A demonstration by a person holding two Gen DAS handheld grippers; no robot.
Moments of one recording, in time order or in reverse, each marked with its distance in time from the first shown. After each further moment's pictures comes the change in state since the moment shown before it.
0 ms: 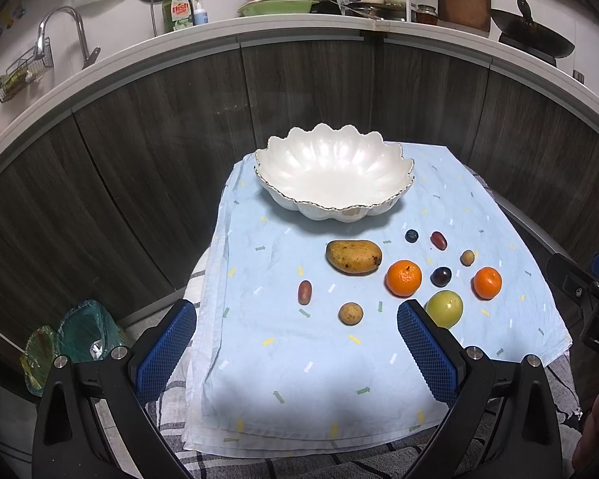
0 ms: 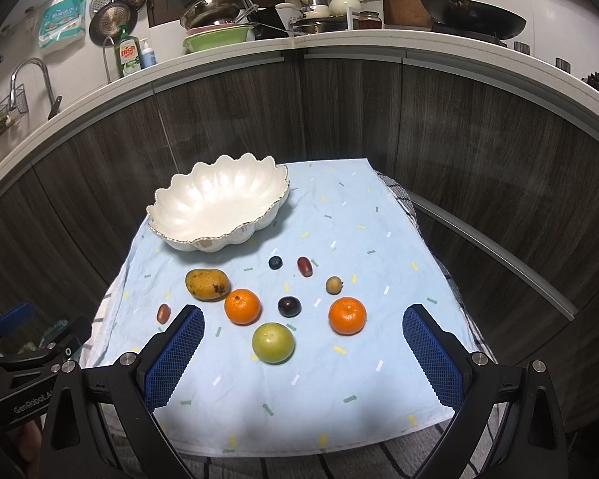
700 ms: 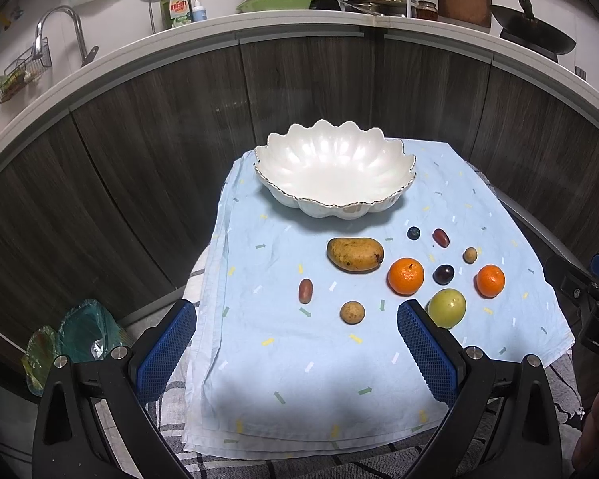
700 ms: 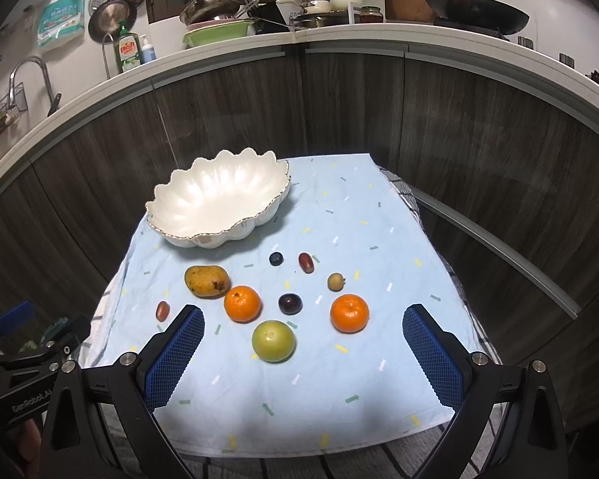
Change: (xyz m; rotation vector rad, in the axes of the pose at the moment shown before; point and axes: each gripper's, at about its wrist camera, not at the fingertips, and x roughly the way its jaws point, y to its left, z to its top) left arm 0.004 0.002 -0.001 0.004 0.012 0.001; right arm 0.011 0.001 -0.002 -0.002 0.014 0.003
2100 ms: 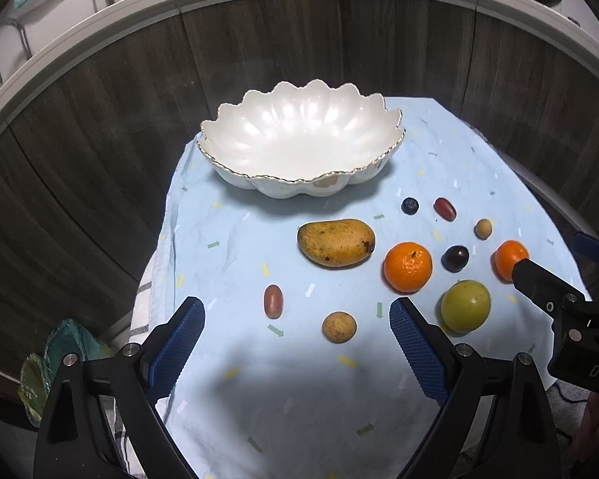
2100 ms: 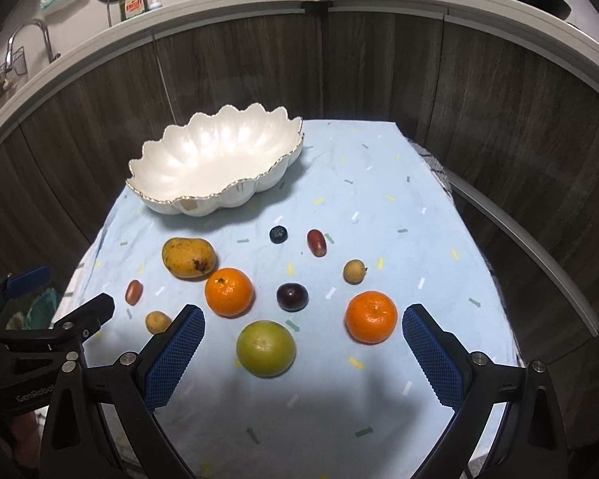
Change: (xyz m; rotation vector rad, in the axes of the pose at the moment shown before) left arm 0.089 -0.032 0.011 0.130 0.097 -0.048; right arm 0.084 0.008 -0.005 -0.076 0.115 0.028
